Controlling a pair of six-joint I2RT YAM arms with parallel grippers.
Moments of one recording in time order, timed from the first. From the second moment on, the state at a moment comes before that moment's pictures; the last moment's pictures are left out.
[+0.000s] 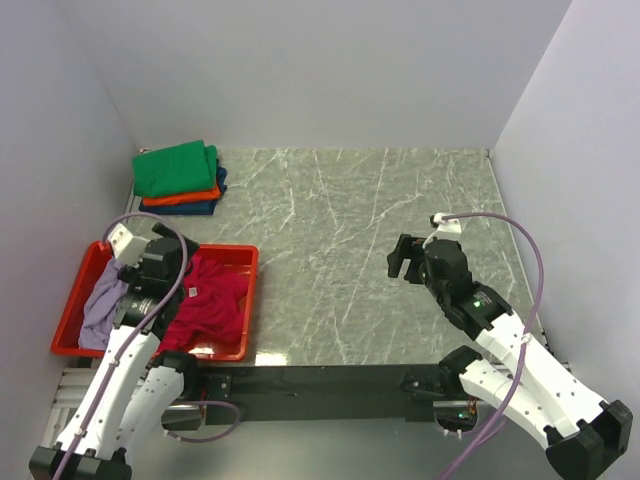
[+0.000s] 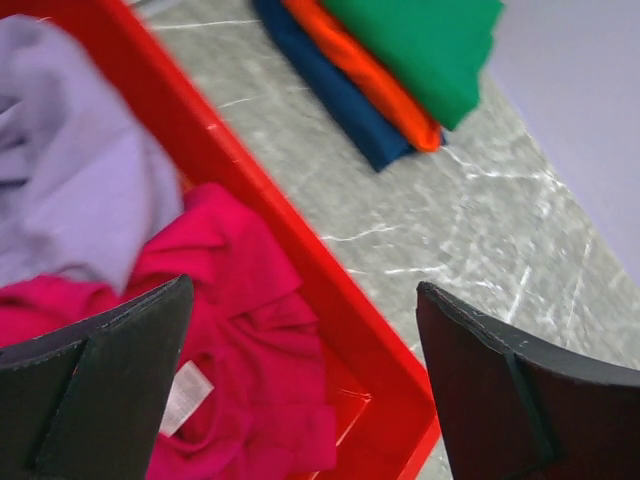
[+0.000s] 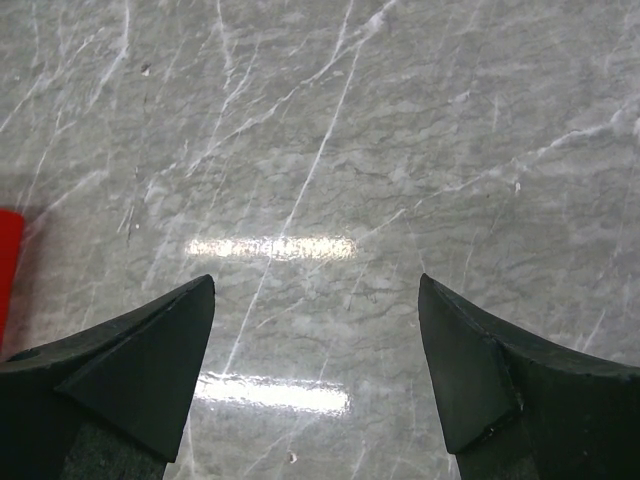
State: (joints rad) left arm -0.18 0.68 0.63 -0.44 -0.63 -0.87; right arm 0.53 0.73 0.63 -0.43 0.31 0.48
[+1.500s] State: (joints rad) left arm -0.23 0.89 0.80 -1.08 -0.43 -1.23; right arm 0.52 0.80 0.60 -0.31 0.16 0.45
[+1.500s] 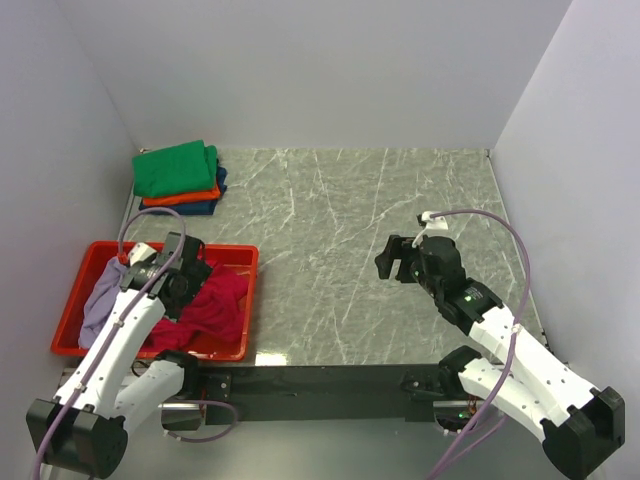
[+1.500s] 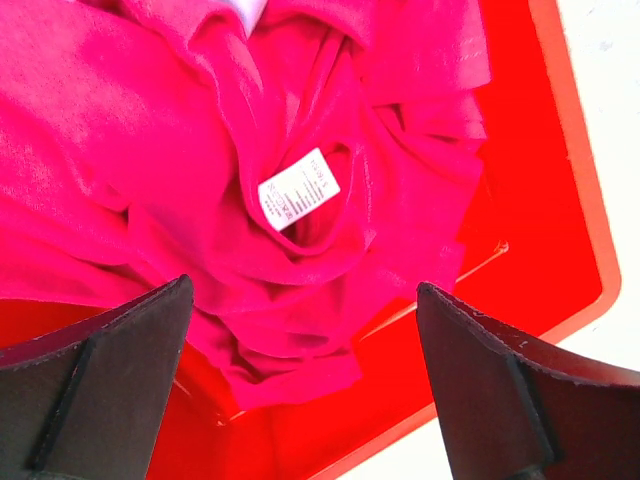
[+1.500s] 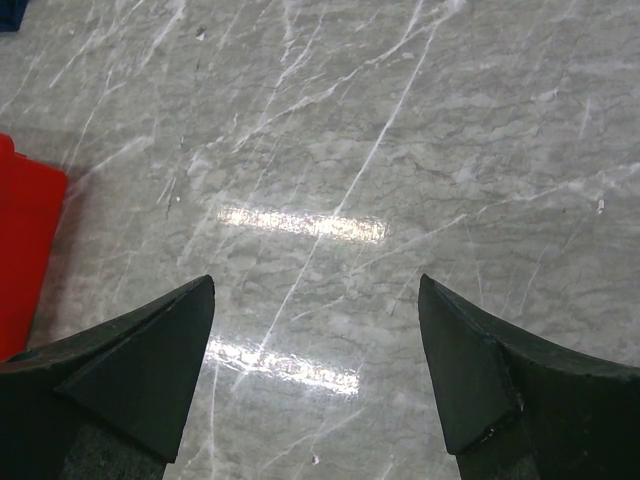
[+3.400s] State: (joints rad) left arm -0.36 1.00 1.32 -0.55 0.02 -0.77; right arm 0.51 0.76 0.58 -0.31 0.14 0.43
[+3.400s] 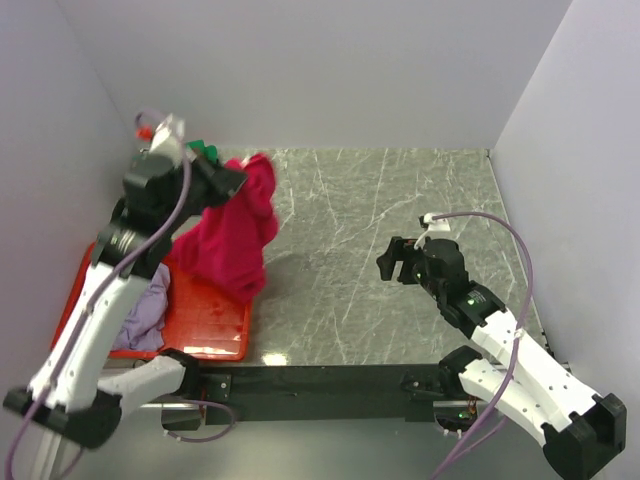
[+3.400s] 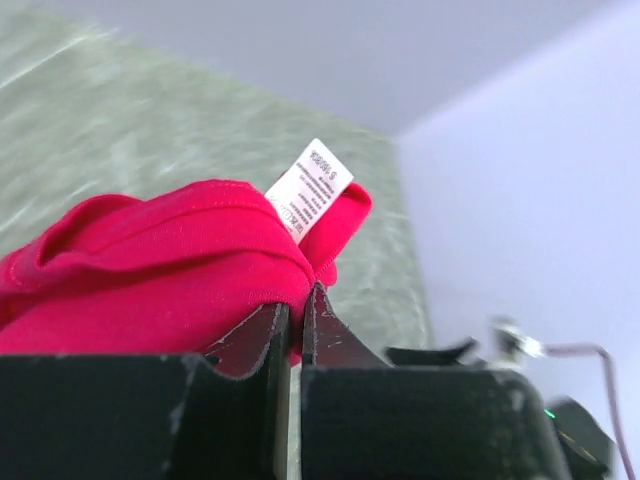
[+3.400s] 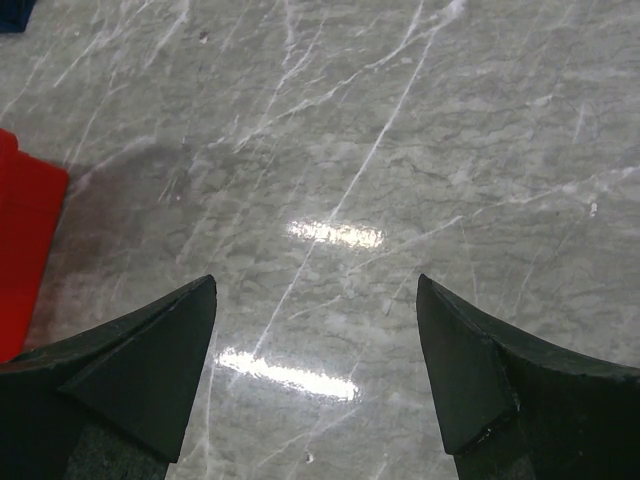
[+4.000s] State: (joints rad) left arm -0.69 1.35 1.67 -0.29 0.13 -0.64; right arm 0.50 0.67 0.60 -0.39 0.27 0.47
